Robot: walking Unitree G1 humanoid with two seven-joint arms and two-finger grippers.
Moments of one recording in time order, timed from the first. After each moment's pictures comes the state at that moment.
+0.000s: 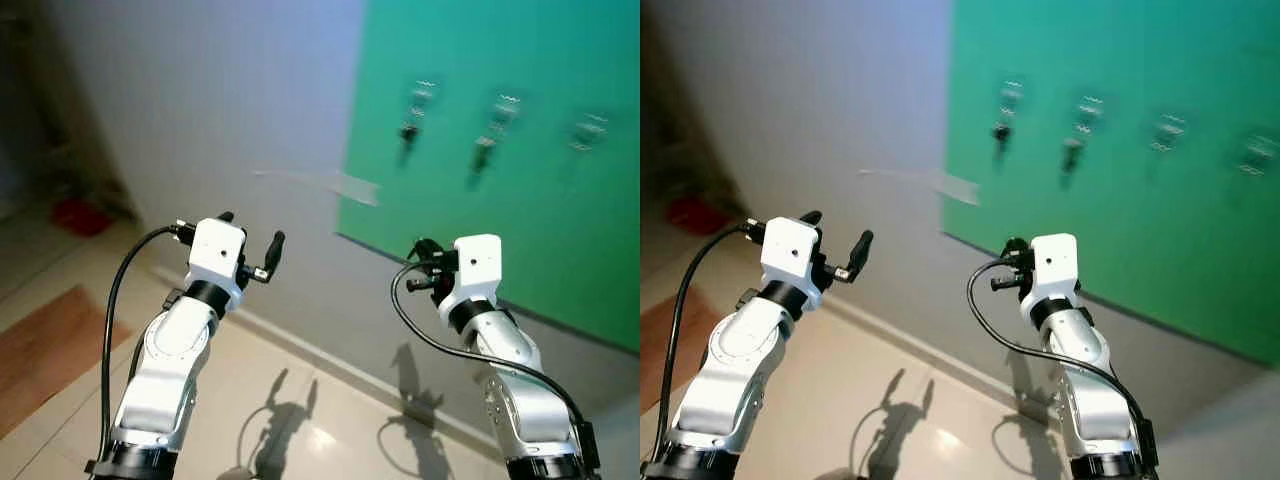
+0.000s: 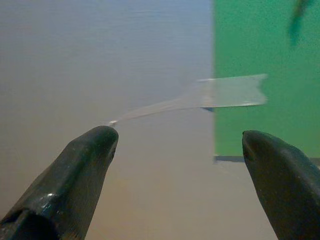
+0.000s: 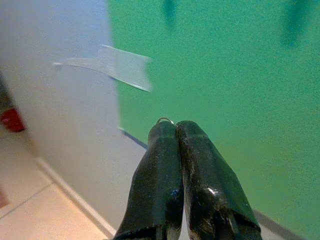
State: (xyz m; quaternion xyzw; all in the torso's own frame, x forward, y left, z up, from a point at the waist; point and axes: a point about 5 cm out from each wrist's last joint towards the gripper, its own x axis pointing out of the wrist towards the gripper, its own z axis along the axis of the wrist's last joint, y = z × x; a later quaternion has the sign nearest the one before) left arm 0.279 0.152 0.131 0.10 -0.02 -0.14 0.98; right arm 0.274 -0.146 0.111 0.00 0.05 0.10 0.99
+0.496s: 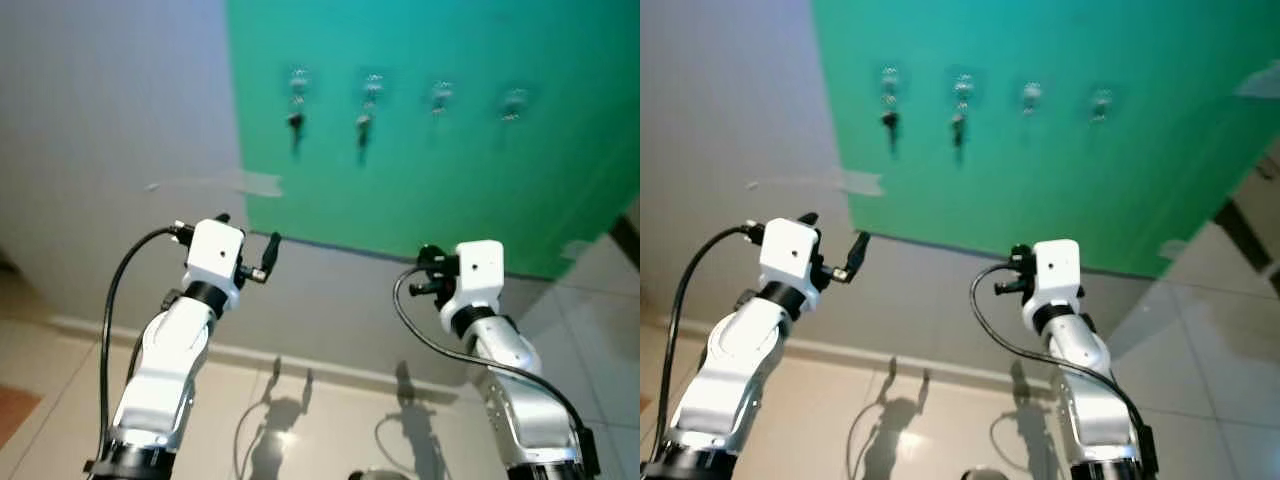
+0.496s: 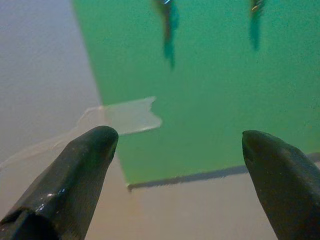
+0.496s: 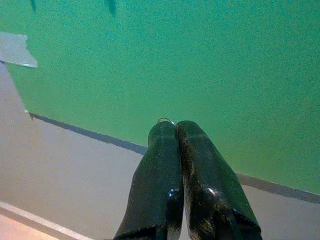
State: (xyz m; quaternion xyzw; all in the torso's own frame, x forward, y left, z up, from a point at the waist) left arm 0.279 0.155 0.129 0.11 -0.02 -0.13 0.99; right arm 0.271 -0.147 0.105 0.00 0.07 0.09 0.99
